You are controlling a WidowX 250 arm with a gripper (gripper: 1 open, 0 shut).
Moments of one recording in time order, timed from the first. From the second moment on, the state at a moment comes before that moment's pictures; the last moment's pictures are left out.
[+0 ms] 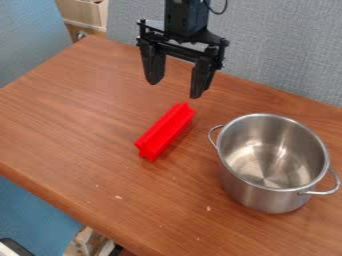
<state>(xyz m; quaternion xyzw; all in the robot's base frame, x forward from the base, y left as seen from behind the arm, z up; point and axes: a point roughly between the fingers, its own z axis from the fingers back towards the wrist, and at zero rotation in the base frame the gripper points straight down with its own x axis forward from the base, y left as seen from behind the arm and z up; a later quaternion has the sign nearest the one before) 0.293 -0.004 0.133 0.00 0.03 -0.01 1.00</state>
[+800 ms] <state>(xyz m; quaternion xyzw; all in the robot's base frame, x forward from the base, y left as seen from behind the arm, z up) 0.302 0.016 0.054 0.01 0.09 -0.03 1.00</state>
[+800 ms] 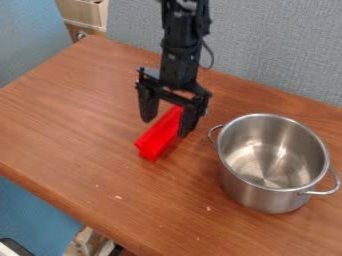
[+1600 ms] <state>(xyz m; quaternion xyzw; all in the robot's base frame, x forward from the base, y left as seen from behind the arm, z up) 0.322 0.027 0.028 0.03 0.10 -0.04 0.99</state>
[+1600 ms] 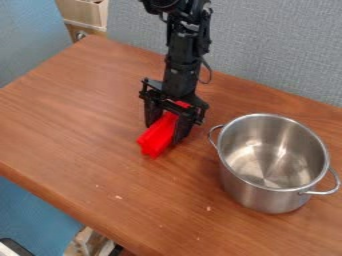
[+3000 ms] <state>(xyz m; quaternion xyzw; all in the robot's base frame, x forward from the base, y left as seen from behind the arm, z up) 0.316 0.020 0.033 0.04 0.09 -0.04 0.99</state>
